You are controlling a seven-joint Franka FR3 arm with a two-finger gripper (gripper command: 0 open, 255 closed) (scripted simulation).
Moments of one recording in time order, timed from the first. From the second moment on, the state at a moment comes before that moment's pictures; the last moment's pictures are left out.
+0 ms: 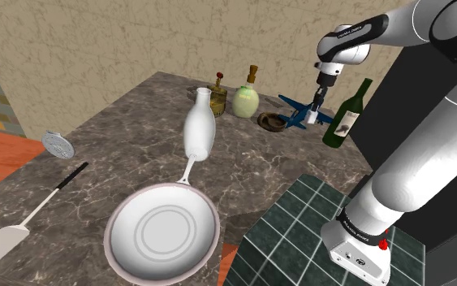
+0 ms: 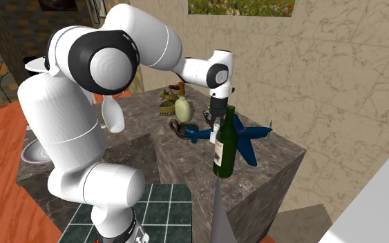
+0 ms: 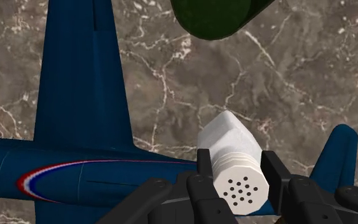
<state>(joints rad) -0.14 -0.03 -0.62 -2.11 -0.07 2.01 -0.86</state>
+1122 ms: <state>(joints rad) -0.13 -0.10 -0.61 -1.94 -0.10 1.79 -0.84</state>
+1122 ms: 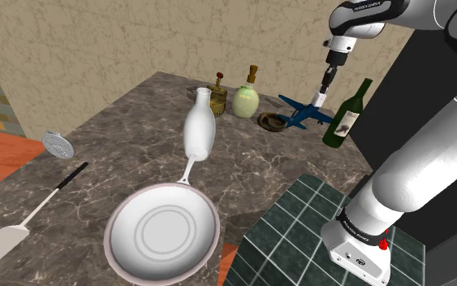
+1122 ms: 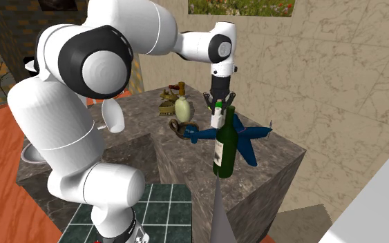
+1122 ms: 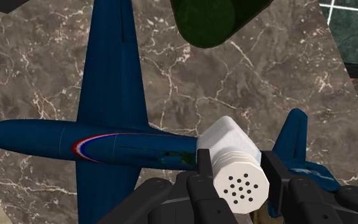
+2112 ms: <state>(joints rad) -0.02 -0.09 -0.48 -1.82 -0.06 1.66 -0.62</state>
